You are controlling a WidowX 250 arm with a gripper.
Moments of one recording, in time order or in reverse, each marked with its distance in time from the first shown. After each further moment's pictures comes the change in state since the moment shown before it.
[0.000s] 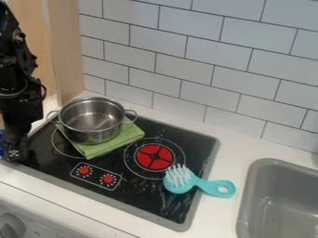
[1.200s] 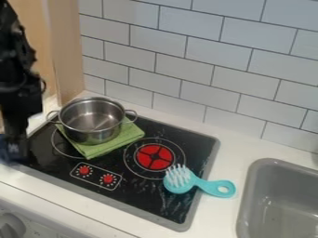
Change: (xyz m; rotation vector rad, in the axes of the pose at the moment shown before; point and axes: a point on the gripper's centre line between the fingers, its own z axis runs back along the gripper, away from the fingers) arm 0.003 0.000 0.020 0.026 -0.002 -0.002
